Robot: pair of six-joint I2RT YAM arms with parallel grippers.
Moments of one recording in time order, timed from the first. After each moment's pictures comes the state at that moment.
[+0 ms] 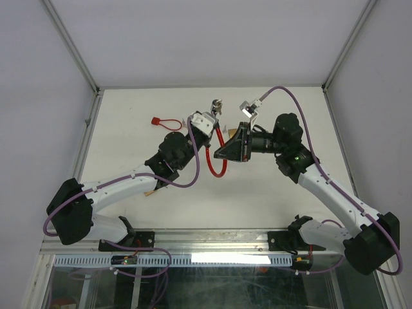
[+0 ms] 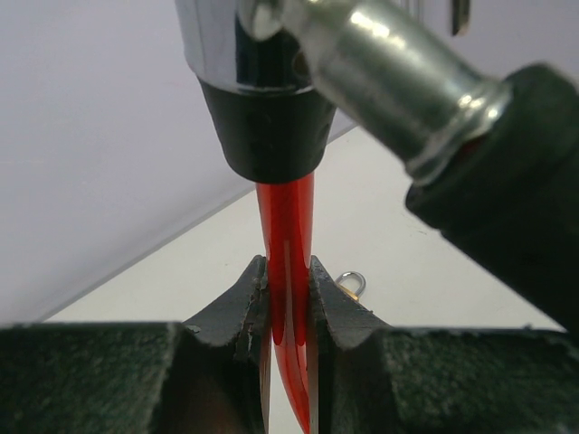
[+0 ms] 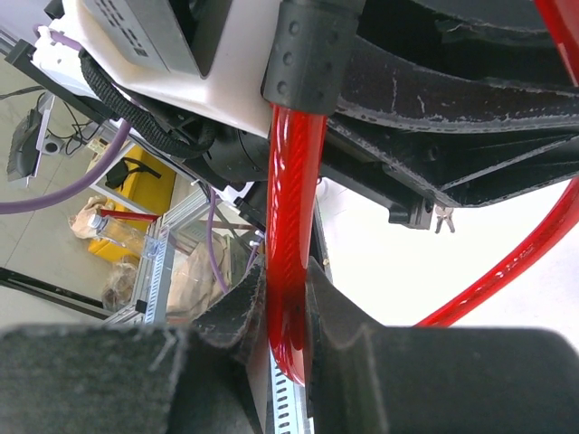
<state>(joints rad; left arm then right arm) -0.90 1.35 0.88 0.61 -0.25 0.23 0.55 1.09 0.90 0.14 -0.95 0.60</state>
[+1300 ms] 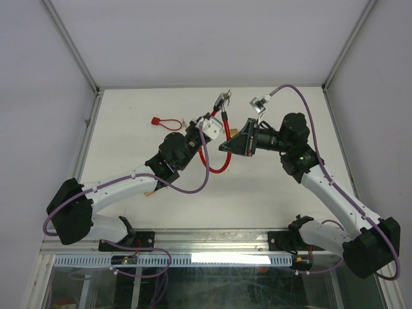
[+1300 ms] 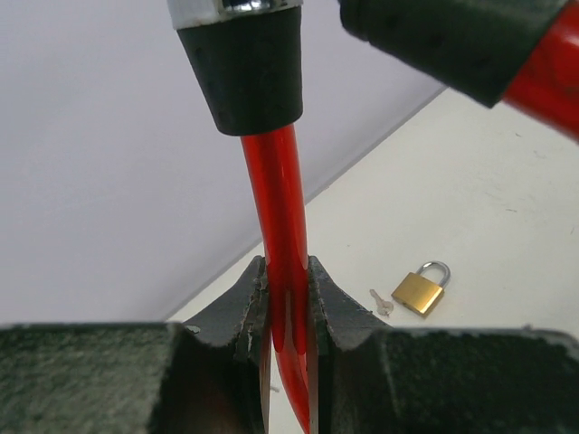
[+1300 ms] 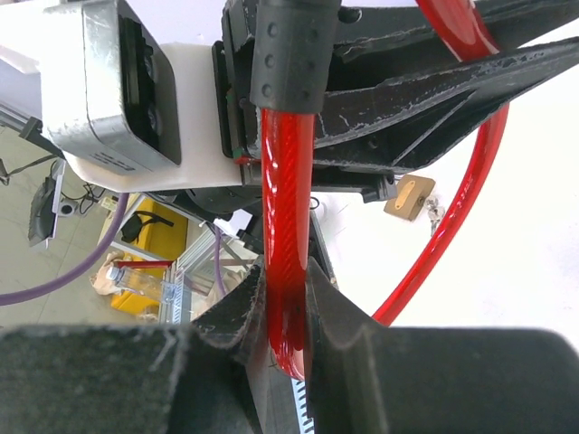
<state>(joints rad) -0.91 1.35 0.88 0.63 -0.31 0.48 0.48 1.07 0.89 0.15 -0.88 0.74</state>
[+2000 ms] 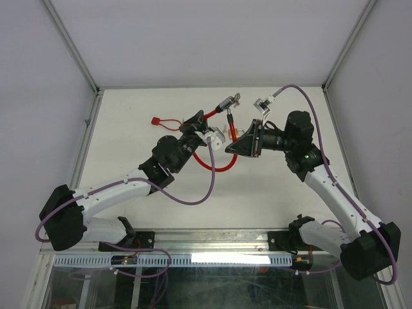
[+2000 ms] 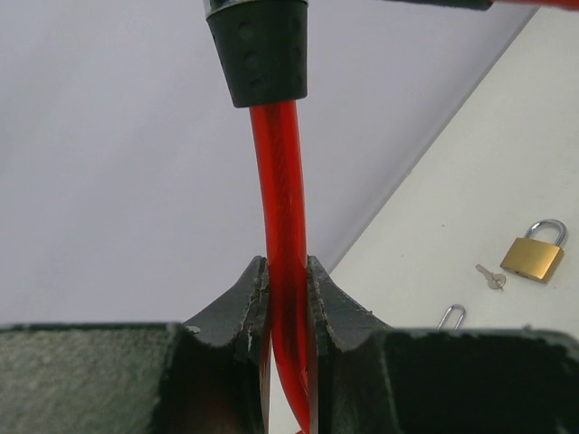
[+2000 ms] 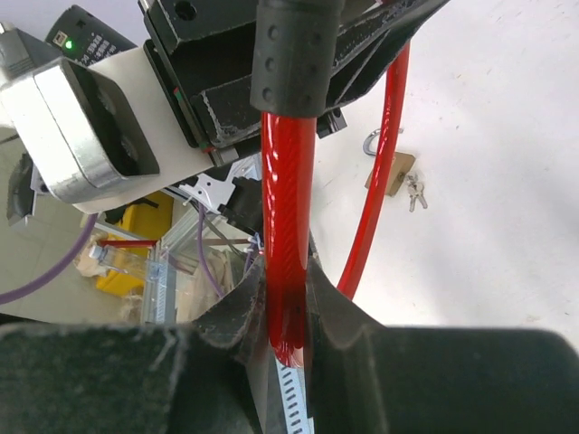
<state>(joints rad) -0.91 1.27 0.83 0.62 -0.30 0.86 0.41 1.06 0.90 0.03 -0.98 0.64</state>
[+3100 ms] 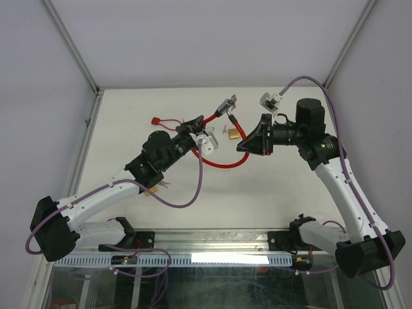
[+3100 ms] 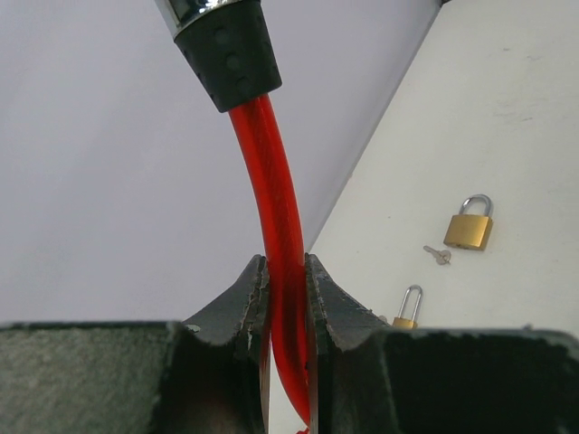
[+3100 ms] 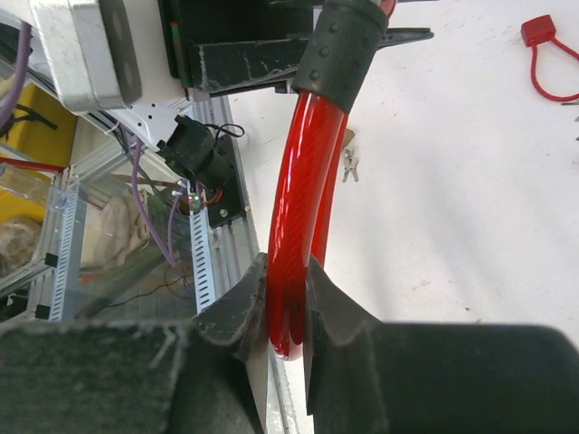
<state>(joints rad) -0.84 1.16 0.85 0.37 -0.07 0.85 0.31 1.07 1.14 -0.48 -1.08 0.08</state>
